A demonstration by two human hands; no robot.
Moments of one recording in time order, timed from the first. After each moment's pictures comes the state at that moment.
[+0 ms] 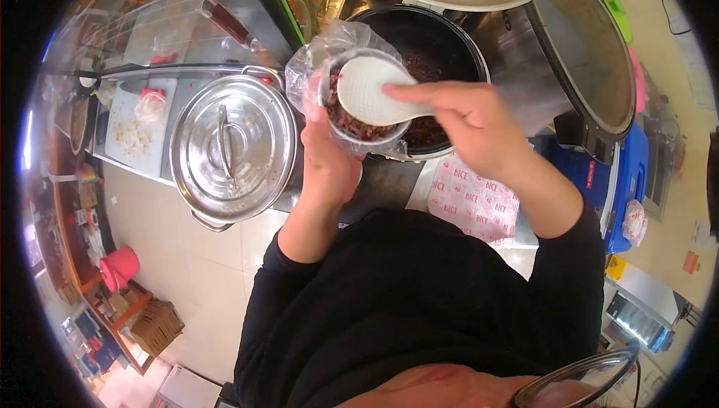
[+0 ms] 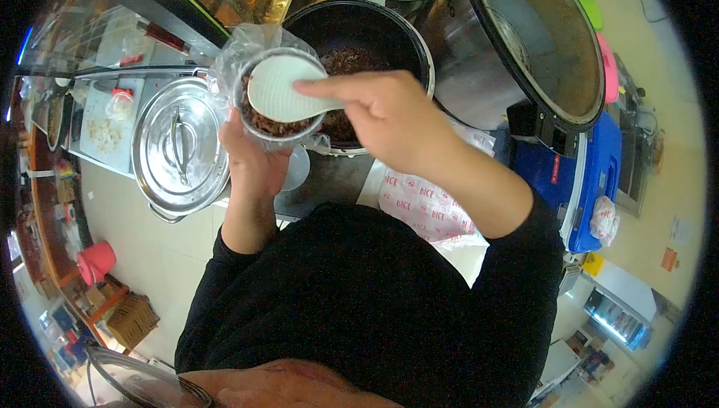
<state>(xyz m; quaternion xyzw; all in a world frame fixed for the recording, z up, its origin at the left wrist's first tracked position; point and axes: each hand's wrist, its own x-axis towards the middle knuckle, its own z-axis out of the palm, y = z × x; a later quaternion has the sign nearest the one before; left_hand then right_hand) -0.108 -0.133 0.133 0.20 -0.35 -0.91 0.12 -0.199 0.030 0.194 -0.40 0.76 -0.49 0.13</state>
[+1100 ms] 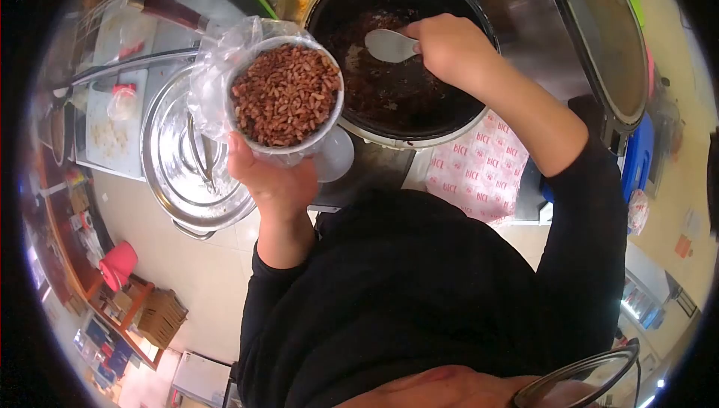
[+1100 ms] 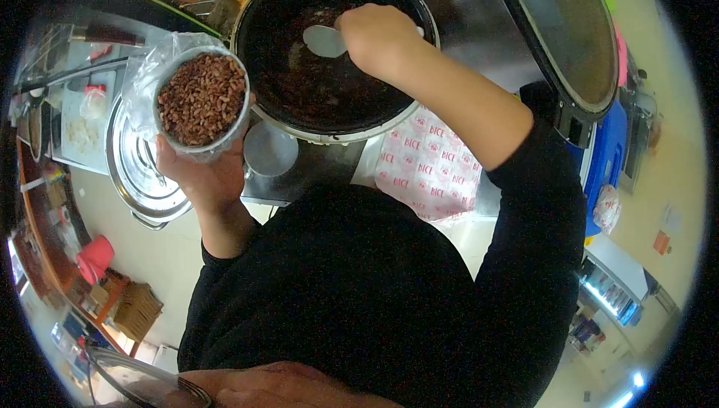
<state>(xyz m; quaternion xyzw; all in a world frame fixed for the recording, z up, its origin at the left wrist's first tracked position) -0.081 -0.167 0.117 0.24 -0.32 -0.89 0.20 -0.277 0.012 0.109 -0.38 0.91 -0.05 0.17</state>
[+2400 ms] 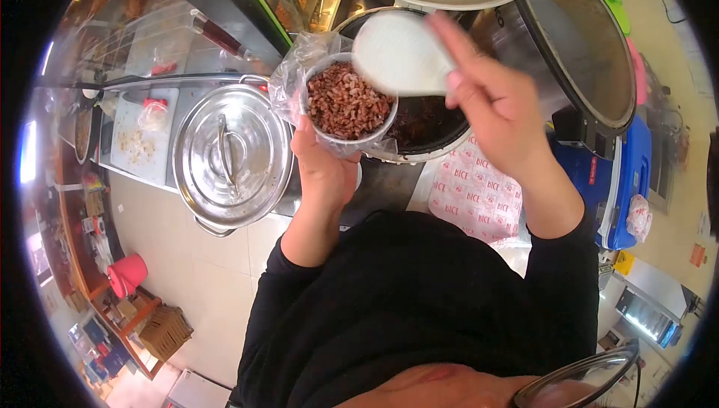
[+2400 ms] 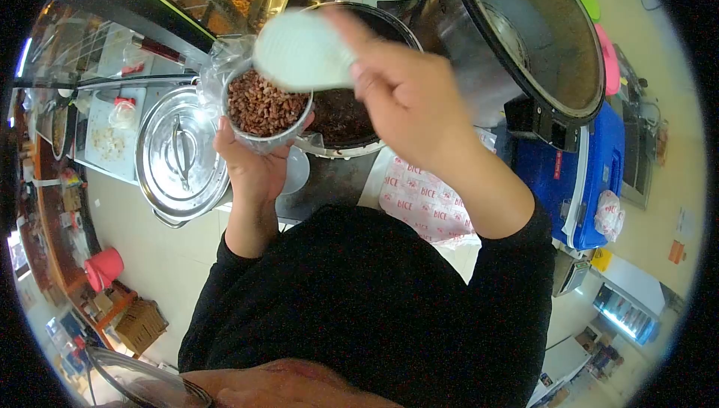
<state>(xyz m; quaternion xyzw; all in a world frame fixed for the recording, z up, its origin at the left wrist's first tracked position) -0.105 -0.130 0.134 0.18 -0.34 -0.91 0.13 -0.200 0.040 0.215 -0.34 0.83 -0.44 0.01</state>
